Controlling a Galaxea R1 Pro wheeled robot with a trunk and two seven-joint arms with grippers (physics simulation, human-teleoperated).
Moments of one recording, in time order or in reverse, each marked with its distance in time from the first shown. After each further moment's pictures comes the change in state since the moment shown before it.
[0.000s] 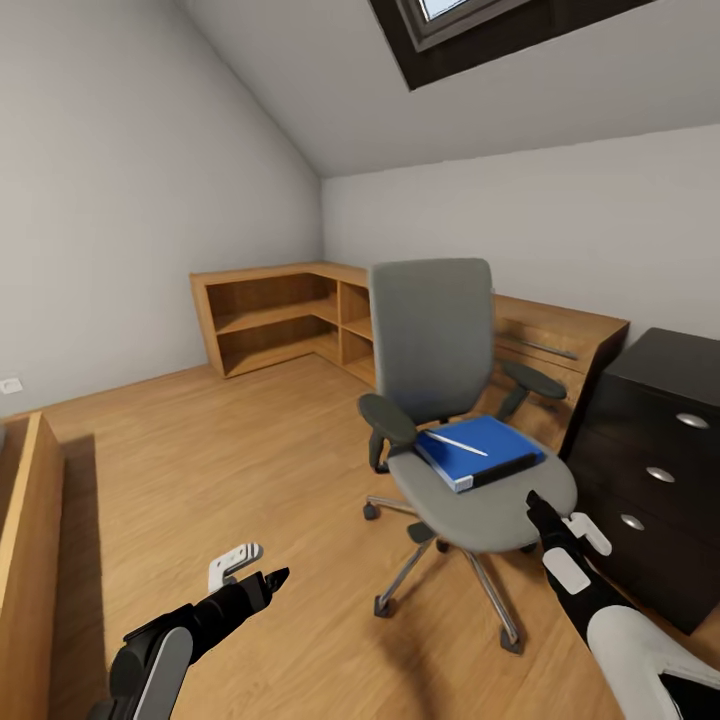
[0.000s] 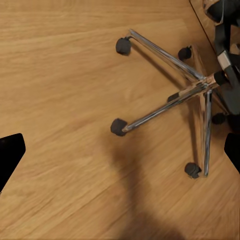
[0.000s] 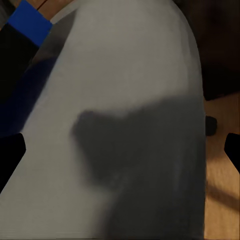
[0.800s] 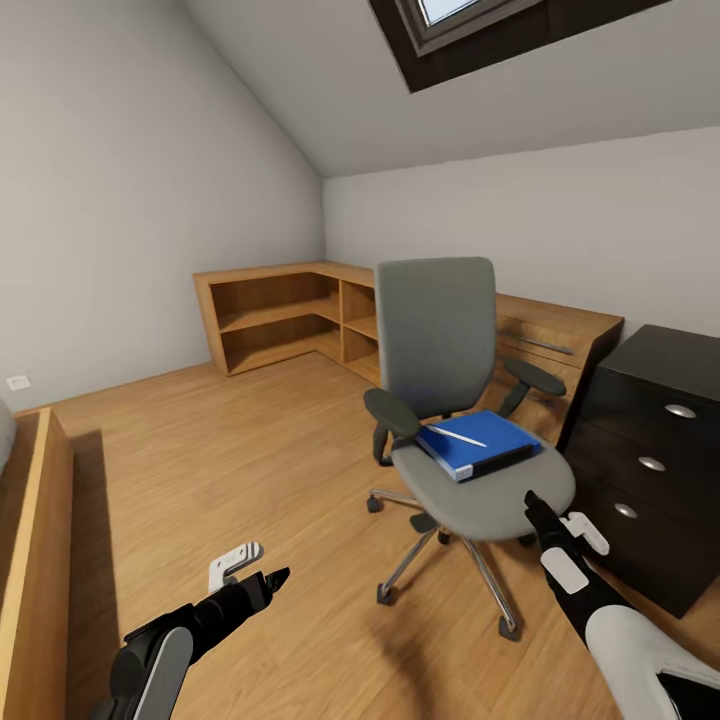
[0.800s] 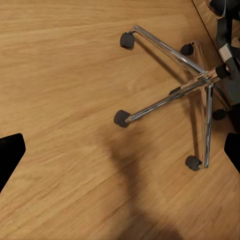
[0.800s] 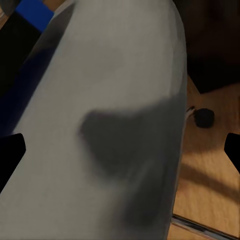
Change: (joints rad) left arm 0.000 0.000 -0.002 0.000 0.000 0.000 0.000; right arm -0.001 0.003 0.008 0.002 0.000 0.001 0.002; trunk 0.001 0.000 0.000
